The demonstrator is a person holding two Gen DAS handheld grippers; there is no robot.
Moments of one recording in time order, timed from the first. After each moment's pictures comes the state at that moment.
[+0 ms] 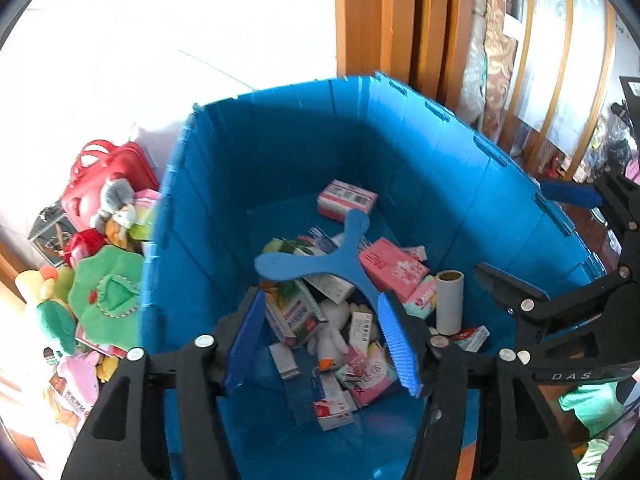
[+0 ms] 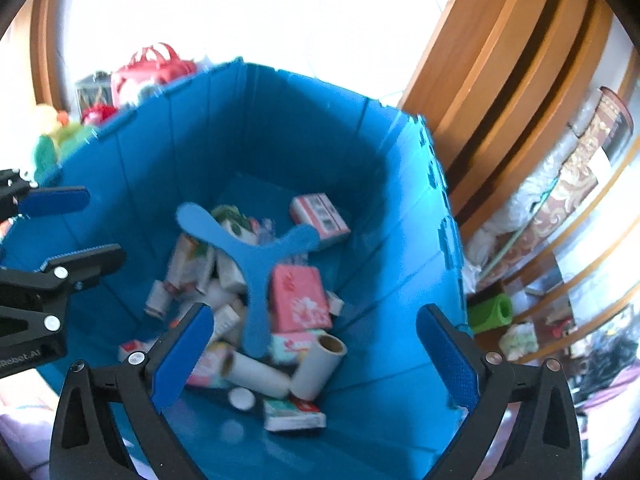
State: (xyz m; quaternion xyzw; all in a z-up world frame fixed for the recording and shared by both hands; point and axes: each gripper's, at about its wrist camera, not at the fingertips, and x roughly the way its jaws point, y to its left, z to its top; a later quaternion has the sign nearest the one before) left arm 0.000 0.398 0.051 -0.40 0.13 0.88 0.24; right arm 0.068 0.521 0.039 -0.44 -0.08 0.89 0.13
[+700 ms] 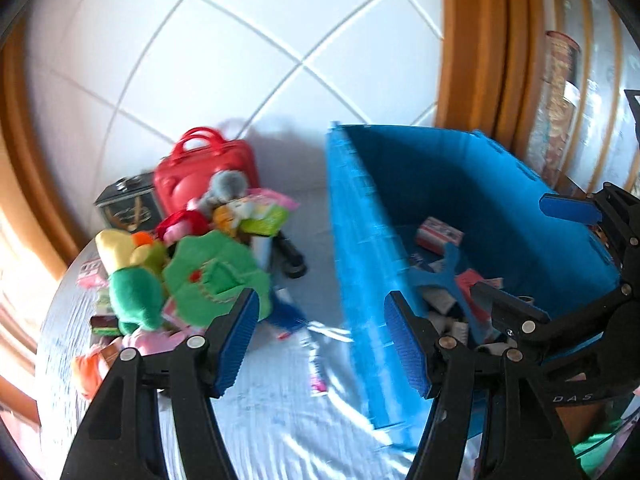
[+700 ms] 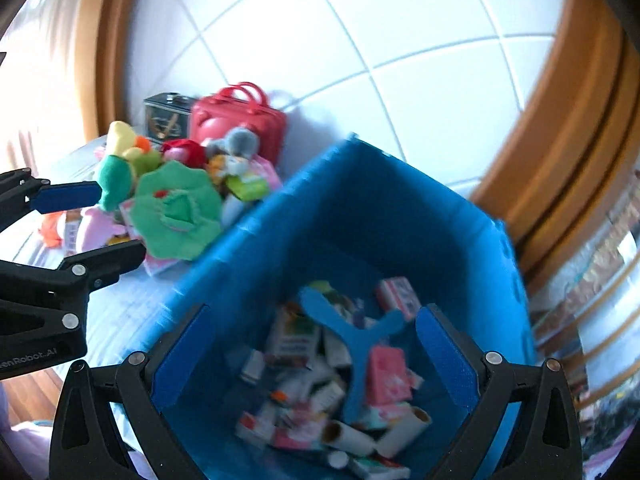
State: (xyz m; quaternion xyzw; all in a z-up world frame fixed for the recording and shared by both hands) left arm -0.014 0.210 0.072 -0.35 0.06 0.92 0.14; right arm 0.009 0.341 0.065 -0.38 -0.14 0.91 0.04
